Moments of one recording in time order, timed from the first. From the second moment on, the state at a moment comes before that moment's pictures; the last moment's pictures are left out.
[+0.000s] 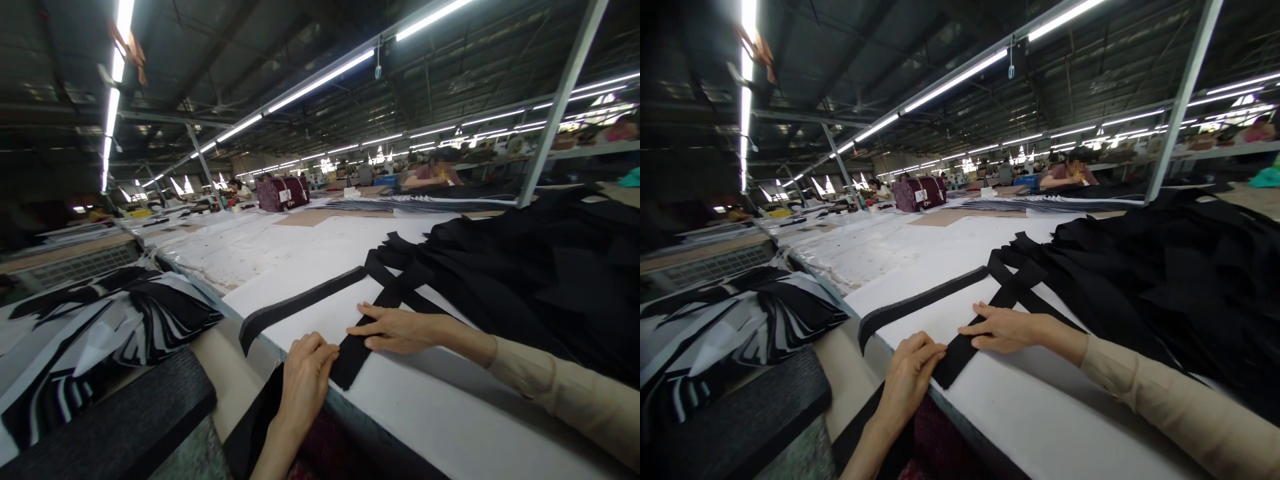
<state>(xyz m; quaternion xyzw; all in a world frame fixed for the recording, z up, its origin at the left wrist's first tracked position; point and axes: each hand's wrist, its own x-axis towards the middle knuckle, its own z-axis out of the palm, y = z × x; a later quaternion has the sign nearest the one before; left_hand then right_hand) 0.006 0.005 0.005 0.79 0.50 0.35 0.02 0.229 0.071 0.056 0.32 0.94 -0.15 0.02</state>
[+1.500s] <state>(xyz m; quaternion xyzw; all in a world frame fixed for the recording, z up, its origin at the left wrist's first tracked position) 0.000 -0.031 -0.012 0.74 0.53 0.39 -0.10 0.184 0.034 0.065 0.25 0.96 -0.16 -0.01</state>
